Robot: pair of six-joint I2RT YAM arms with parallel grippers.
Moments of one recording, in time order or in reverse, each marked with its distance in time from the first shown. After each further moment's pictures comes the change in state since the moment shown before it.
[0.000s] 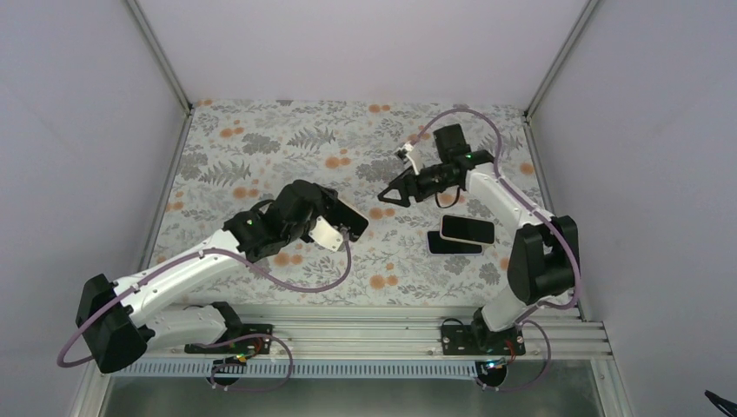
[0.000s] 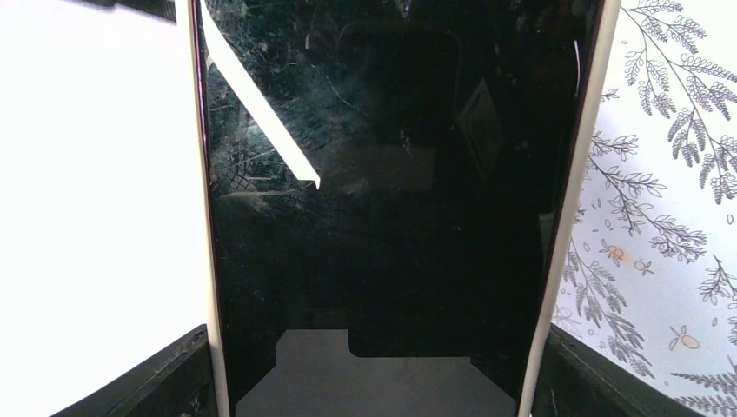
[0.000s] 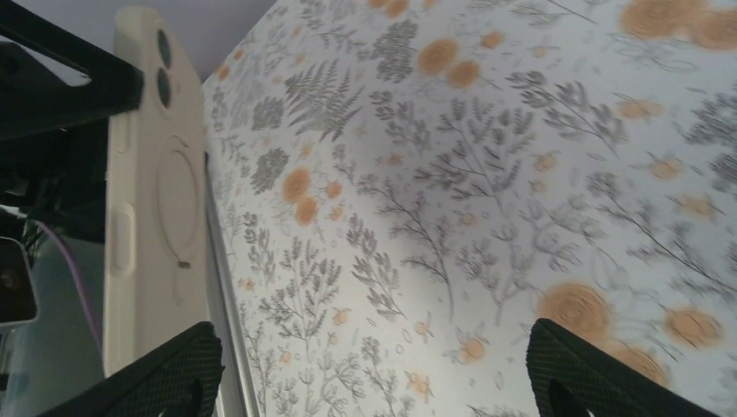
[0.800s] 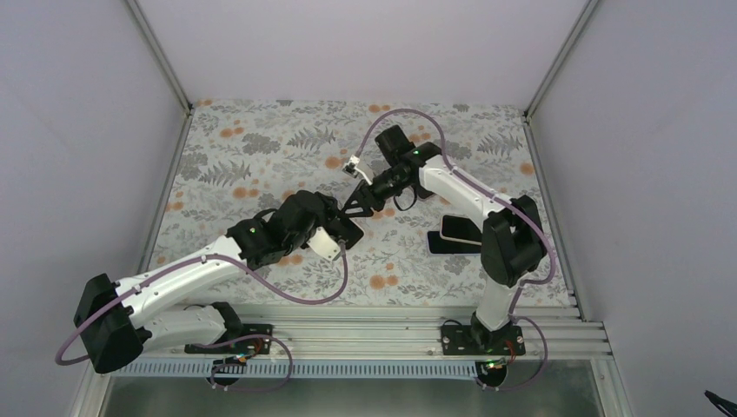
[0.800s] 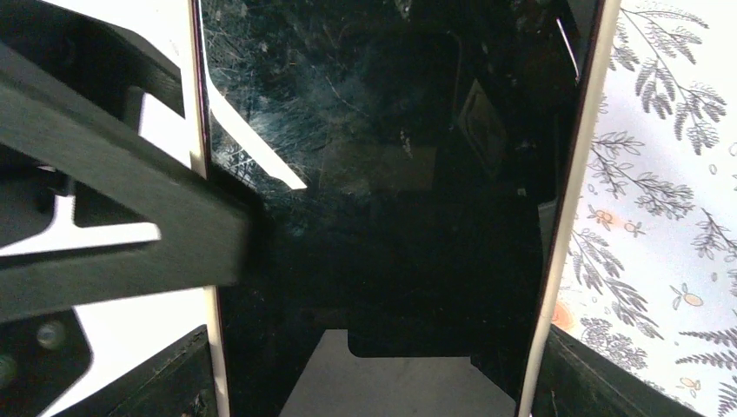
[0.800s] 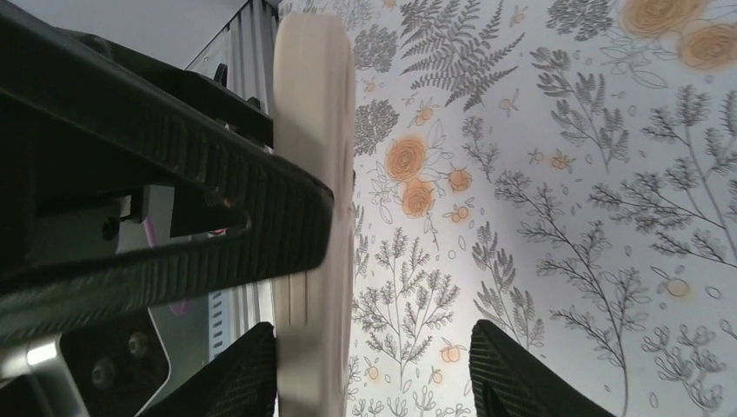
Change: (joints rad) left arm -0.049 -0.021 -0.076 0.032 -0.081 0.132; right arm 0.297 0.198 0.241 -0.147 0.002 -0.004
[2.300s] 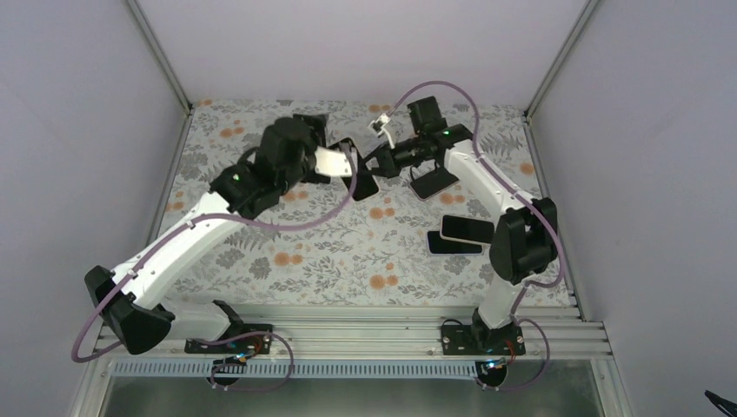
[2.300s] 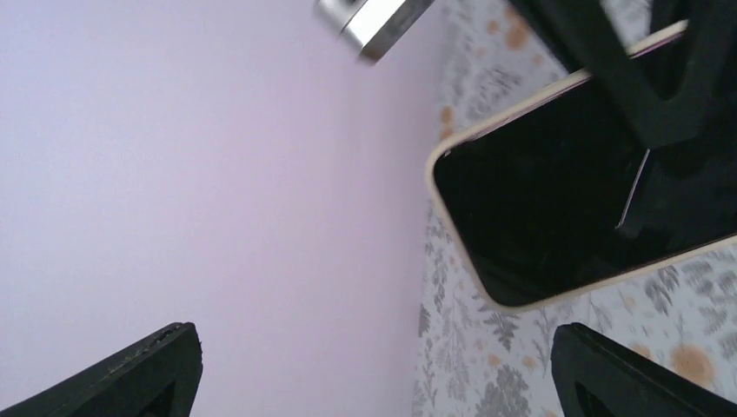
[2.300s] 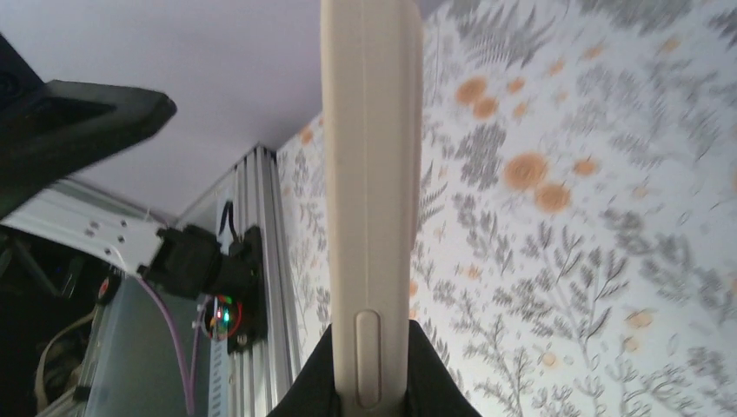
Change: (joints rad) left arm 0.145 0.162 0.500 -0.054 0.037 -0.414; right arm -0.159 -0.005 0.109 0.106 -0.107 0.134
